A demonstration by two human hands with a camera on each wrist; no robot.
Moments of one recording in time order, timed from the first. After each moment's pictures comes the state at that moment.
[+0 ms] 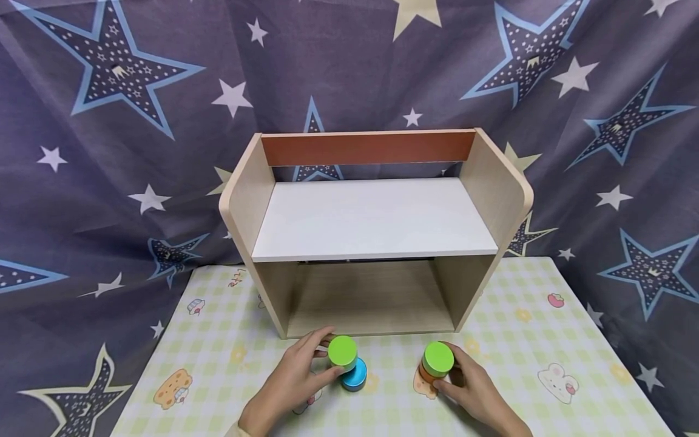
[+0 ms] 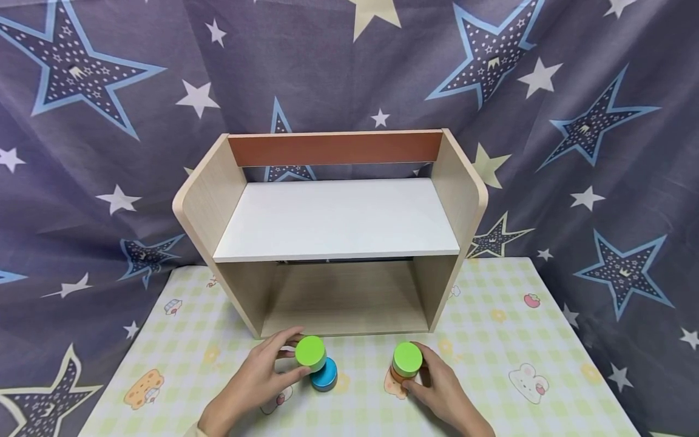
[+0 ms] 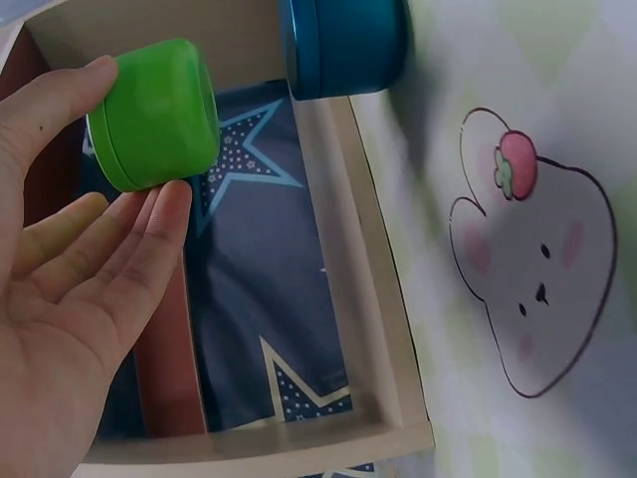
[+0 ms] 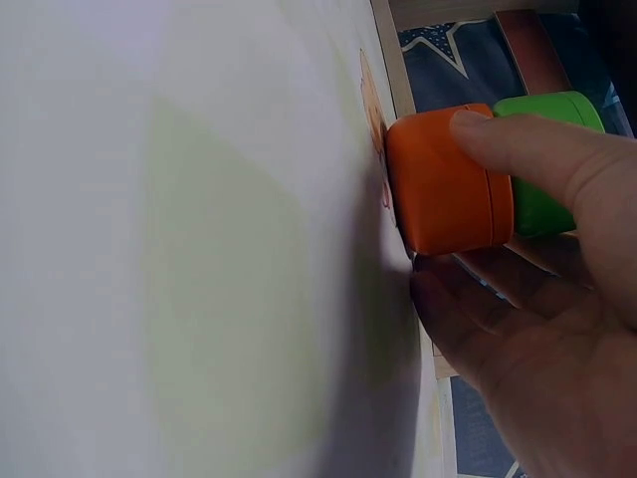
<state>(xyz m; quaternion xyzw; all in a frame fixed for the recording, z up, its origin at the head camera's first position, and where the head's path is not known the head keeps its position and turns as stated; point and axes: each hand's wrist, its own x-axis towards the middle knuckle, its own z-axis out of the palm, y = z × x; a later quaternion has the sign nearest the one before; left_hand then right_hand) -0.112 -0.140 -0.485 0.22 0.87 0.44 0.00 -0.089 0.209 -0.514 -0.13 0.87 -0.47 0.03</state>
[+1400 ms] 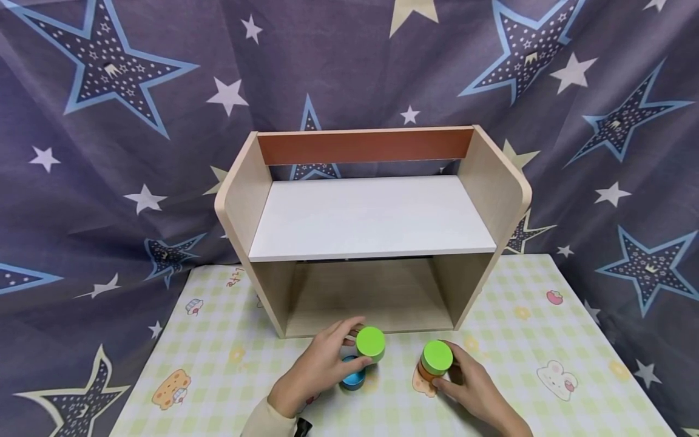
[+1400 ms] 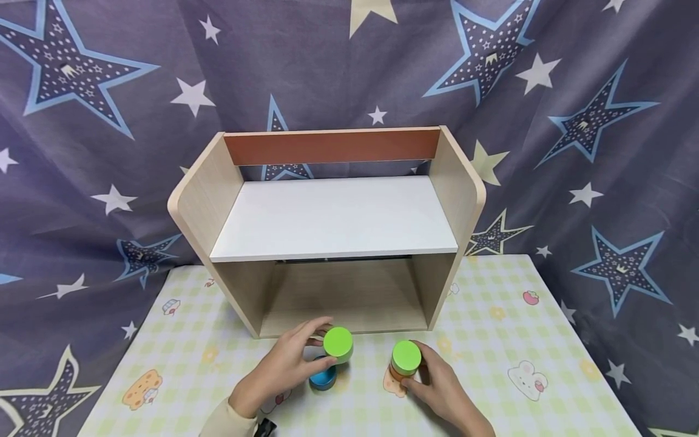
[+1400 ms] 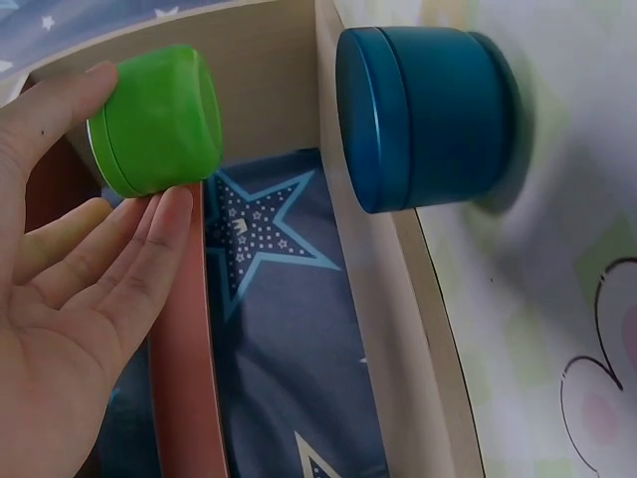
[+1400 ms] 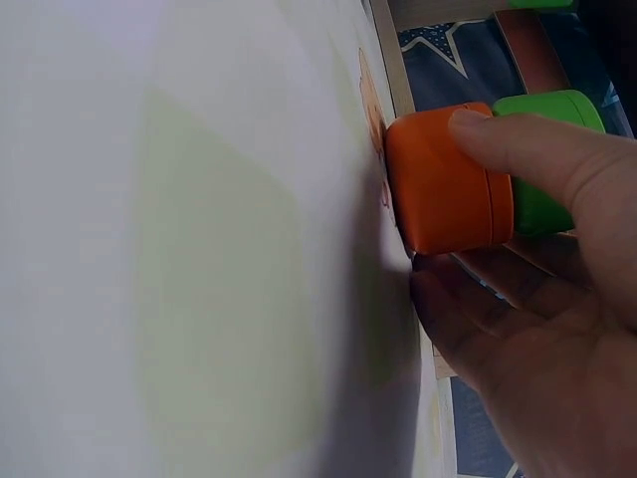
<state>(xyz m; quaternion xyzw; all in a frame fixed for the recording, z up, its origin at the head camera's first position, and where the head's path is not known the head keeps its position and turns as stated) -0.134 -0.095 -0.477 0.33 0.84 0.43 -0.01 -0.090 0.211 -0.518 -0.12 0.87 -0.48 0.03</state>
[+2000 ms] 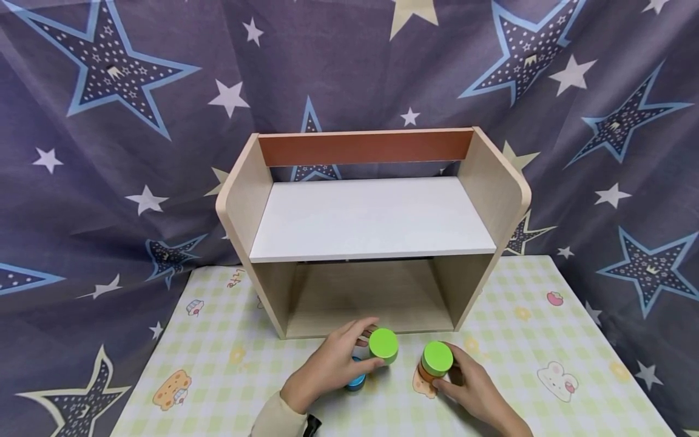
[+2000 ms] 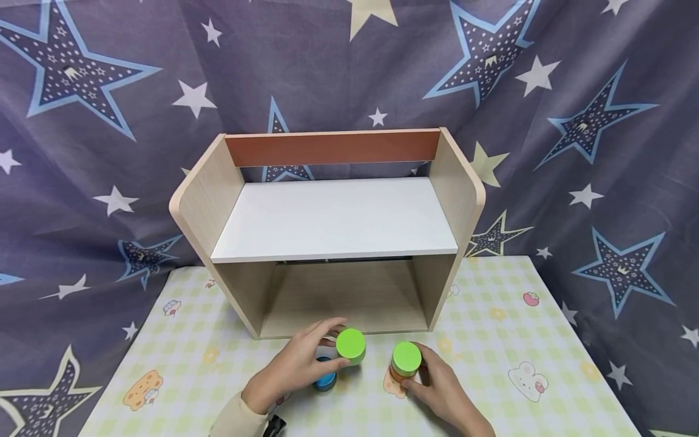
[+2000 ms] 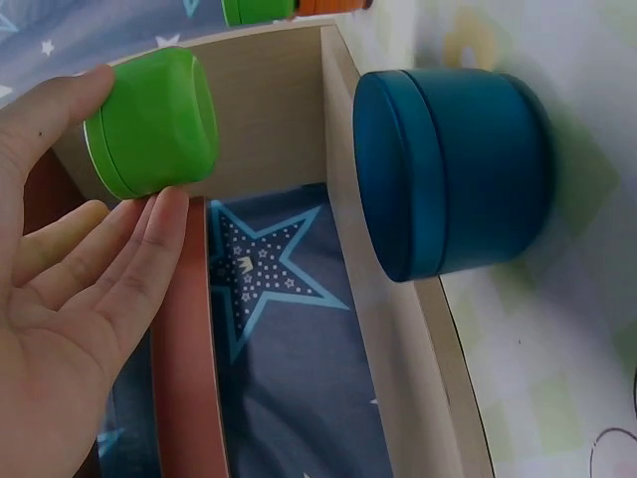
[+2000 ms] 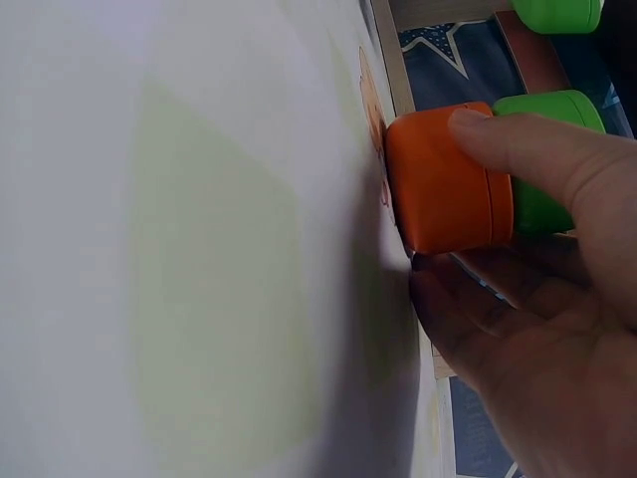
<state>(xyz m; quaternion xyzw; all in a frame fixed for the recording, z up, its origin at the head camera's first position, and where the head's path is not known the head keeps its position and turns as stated) -0.137 -0.077 -0.472 0.32 0.85 0.42 0.03 -0.100 0.223 -0.551 -0.12 0.88 -0.46 0.03</state>
